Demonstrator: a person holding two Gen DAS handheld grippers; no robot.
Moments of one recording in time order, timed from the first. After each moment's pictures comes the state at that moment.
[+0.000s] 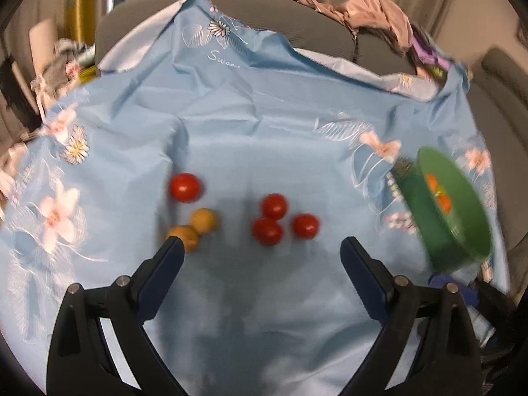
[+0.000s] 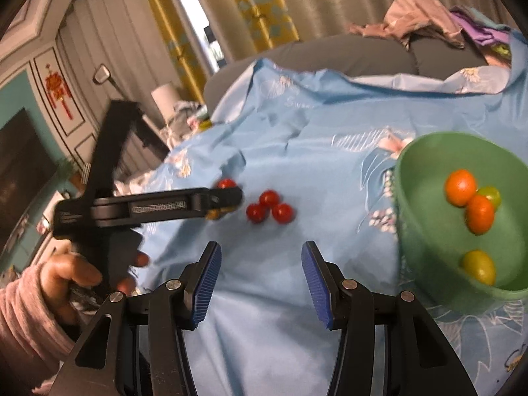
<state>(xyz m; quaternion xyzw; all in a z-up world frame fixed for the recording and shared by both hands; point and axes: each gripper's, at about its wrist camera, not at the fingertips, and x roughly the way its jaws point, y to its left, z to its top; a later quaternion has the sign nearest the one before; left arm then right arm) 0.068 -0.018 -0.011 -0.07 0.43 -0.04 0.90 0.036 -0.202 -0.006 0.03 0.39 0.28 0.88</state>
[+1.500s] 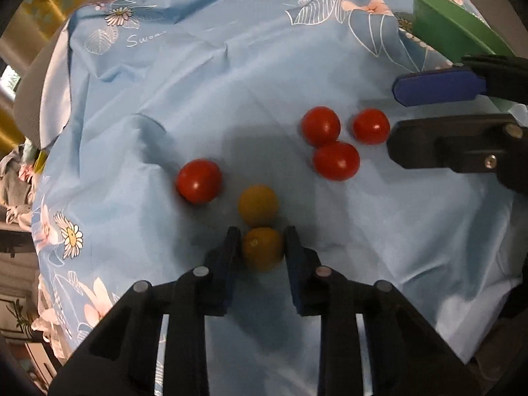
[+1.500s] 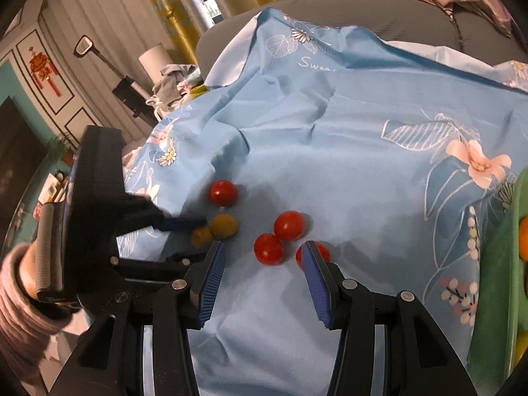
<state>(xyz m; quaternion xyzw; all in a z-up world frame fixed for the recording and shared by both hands) 0.115 0.007 -0.068 0.21 0.53 -0.16 0.81 0.127 -0.124 -0.027 0.01 0.46 0.29 0.84</state>
